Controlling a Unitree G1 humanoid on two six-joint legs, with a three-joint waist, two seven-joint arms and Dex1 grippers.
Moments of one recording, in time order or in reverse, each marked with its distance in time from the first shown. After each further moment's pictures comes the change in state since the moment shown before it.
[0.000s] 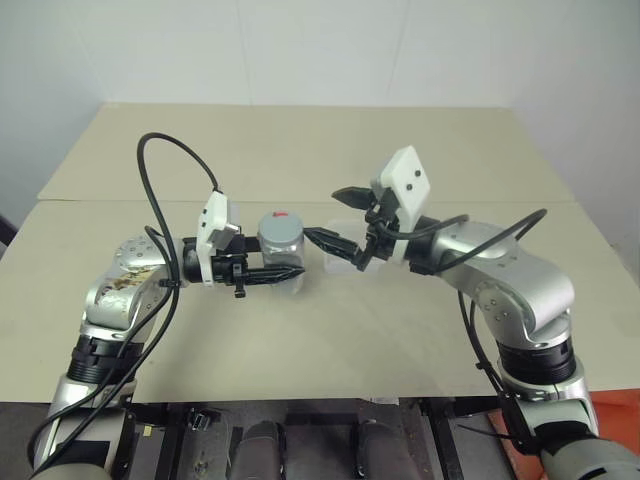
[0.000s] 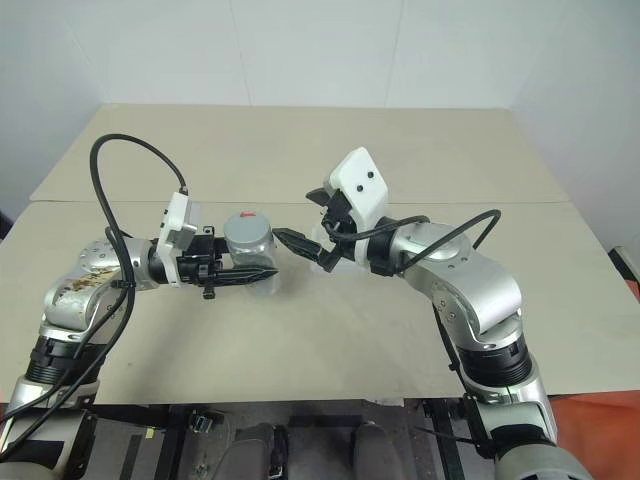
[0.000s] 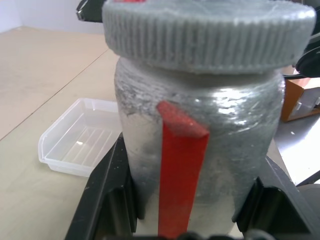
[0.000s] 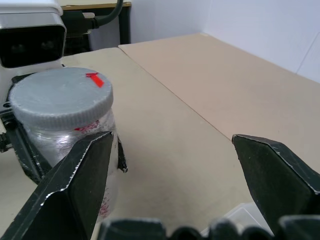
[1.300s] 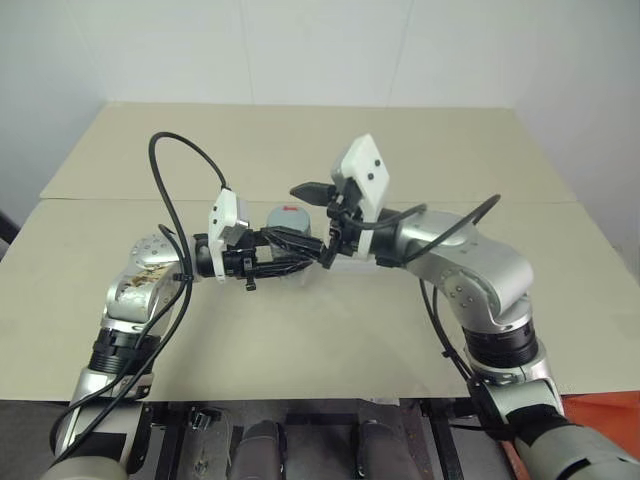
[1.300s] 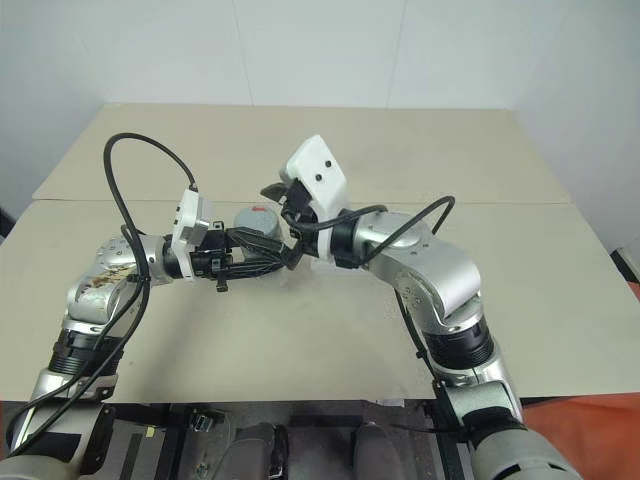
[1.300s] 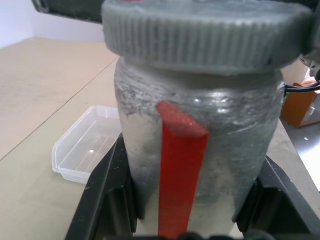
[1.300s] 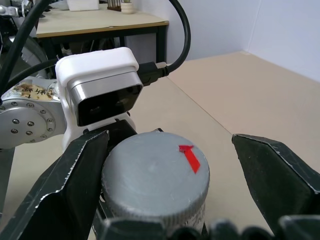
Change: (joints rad) left arm -0.043 -0.074 -0.014 0.097 0.064 -0.086 0.006; right arm -0.098 0.137 0.062 0.074 -0.003 -0.001 0.032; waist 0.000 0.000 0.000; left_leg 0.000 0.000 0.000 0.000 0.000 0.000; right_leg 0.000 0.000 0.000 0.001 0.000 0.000
